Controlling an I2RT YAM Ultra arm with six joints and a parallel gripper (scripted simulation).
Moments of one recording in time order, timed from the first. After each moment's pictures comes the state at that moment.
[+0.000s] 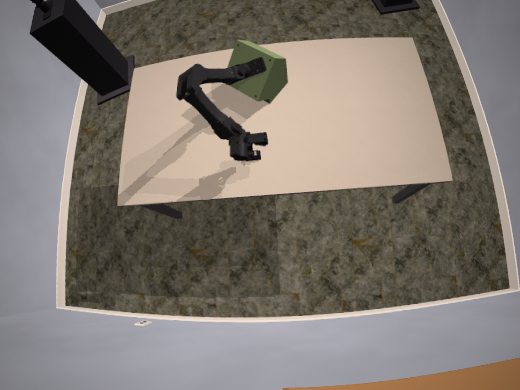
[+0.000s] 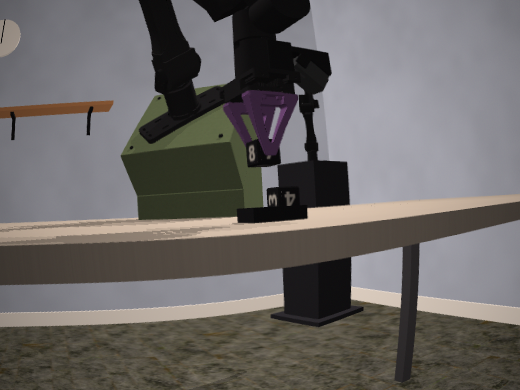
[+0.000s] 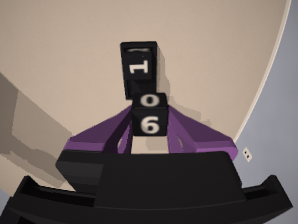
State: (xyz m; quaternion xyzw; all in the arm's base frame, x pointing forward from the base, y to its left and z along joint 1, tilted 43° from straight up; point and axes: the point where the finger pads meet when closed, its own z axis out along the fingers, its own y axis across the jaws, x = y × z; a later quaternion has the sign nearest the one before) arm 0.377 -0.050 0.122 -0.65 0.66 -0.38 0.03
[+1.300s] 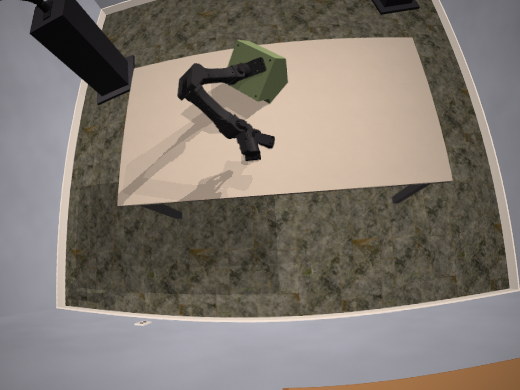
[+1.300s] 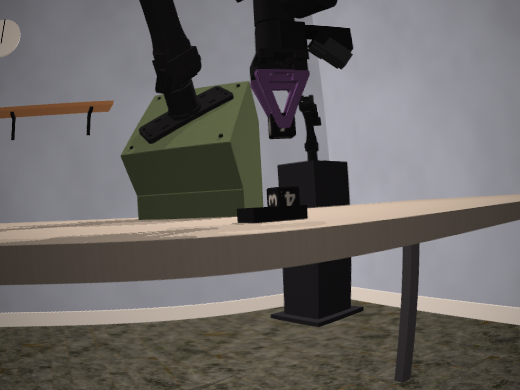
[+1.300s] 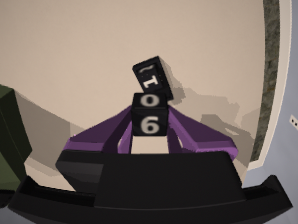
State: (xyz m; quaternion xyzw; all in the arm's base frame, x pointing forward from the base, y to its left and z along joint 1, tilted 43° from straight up) arm 0.357 -0.005 0.129 -0.51 0.78 -0.35 0.08
